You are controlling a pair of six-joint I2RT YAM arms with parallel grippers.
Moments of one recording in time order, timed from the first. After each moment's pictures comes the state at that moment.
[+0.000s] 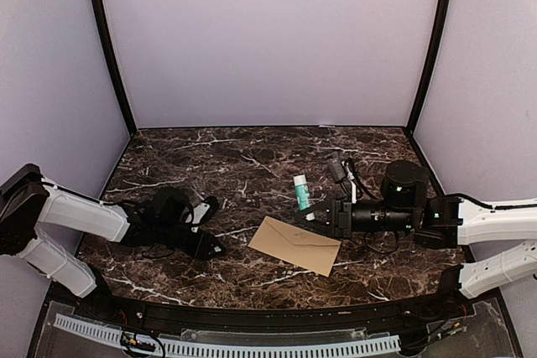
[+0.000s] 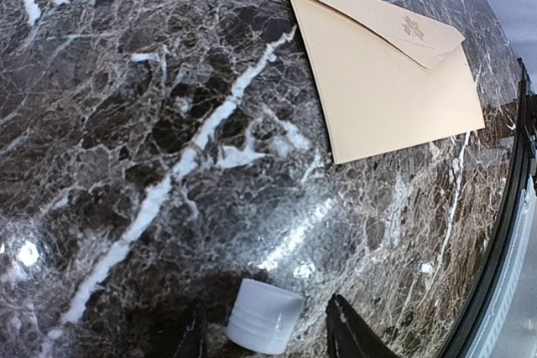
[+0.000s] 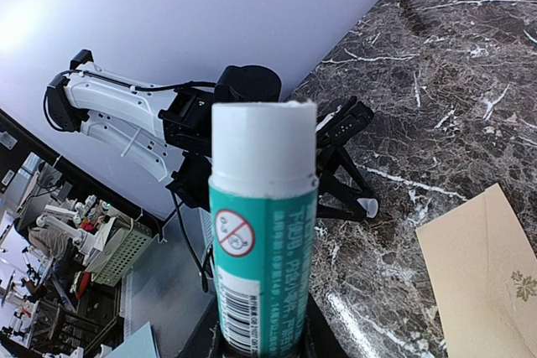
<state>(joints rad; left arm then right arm) -0.74 1.43 0.47 0.08 0.32 -0.35 1.07 1.06 0.61 0.25 -0.31 0.68</state>
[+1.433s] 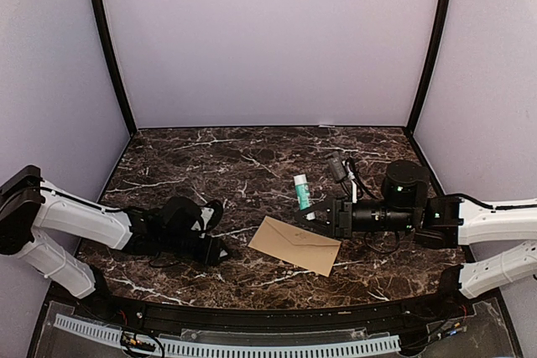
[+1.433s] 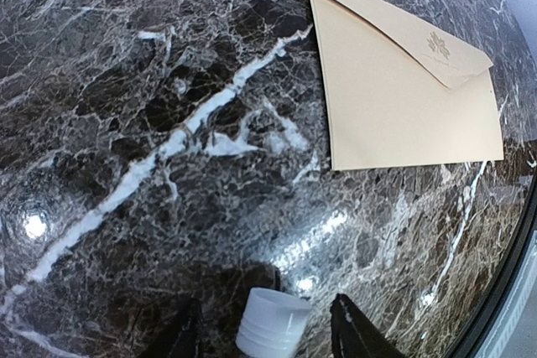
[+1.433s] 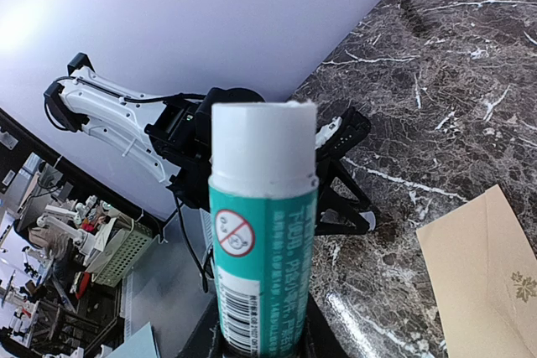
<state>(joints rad) -0.90 1.42 0.50 0.04 0.08 -0.58 1.07 1.06 0.61 0.25 -0.31 0.68</state>
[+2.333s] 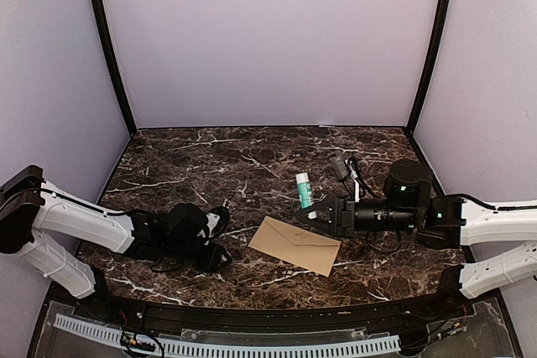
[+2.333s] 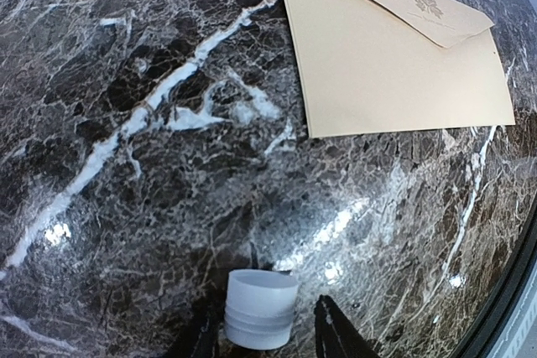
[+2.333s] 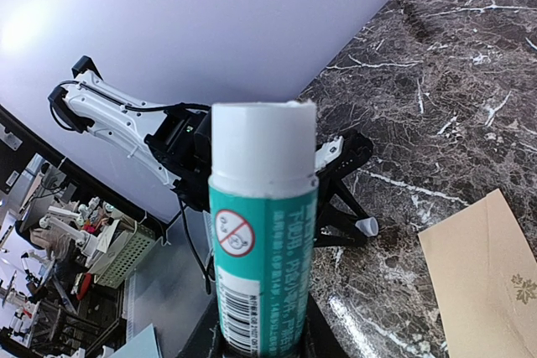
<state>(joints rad) -0.99 1.43 0.51 0.00 0.04 -0.54 1.07 1.04 0.60 0.25 -0.31 0.68</state>
